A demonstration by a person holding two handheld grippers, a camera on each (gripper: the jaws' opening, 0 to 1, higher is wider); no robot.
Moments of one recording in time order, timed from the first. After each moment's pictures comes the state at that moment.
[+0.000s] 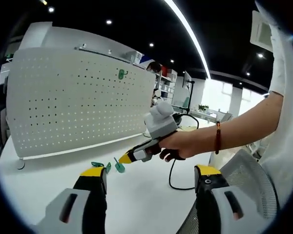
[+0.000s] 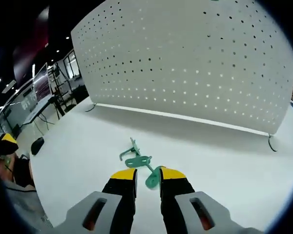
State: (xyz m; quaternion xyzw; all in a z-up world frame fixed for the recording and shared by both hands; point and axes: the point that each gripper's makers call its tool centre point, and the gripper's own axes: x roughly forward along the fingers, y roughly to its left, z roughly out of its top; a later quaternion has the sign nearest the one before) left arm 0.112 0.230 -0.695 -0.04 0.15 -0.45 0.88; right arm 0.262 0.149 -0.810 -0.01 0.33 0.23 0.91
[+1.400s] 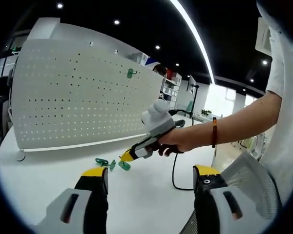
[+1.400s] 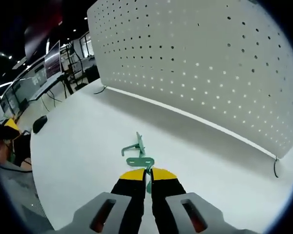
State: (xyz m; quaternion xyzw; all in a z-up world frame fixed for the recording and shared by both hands) left arm 0.122 0.243 -0.705 -0.06 0.15 -0.44 0.88; right arm 0.269 0.159 -0.820 -0.09 0.36 0.29 0.88
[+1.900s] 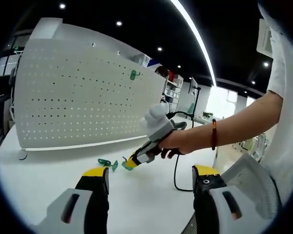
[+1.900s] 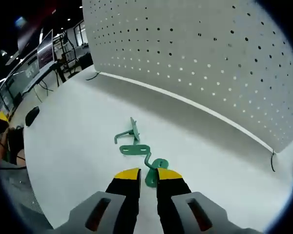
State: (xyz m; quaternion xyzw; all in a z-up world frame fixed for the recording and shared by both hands) left arm 0.125 0.250 -0.703 -0.08 0.15 -0.43 0.89; right arm 0.266 0.151 -0.846 -0.11 0.42 0.26 0.86
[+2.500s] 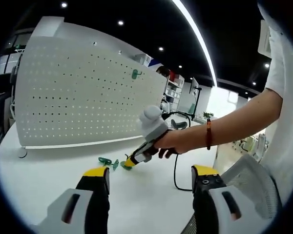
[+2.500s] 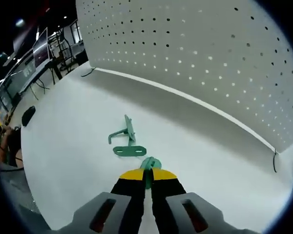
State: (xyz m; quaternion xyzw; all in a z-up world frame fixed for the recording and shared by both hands) left arm 0.126 0.251 -0.707 -0.08 0.15 -0.43 0.89; right arm 0.271 0.150 -0.852 -0.11 0.43 0.27 0.85
